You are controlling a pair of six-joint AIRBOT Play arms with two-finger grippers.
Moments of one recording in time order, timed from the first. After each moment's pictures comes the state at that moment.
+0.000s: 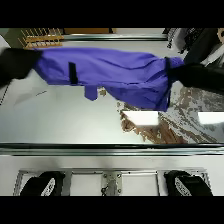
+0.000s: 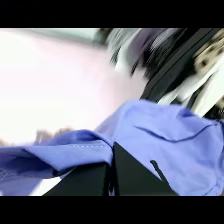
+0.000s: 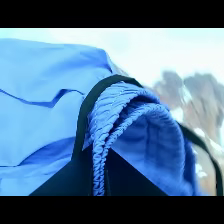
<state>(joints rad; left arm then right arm) 0.01 -0.70 1.40 0.84 -1.00 -1.53 -0.01 -0.81 1.40 -0.92 1.18 1.51</state>
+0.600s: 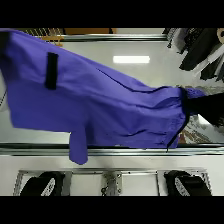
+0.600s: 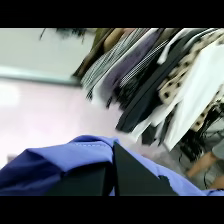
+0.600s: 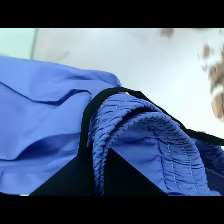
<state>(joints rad) 0.02 -0.74 1.47 0.85 -1.03 -1.63 -0.01 -0.68 1.47 -0.92 1.55 2.04</state>
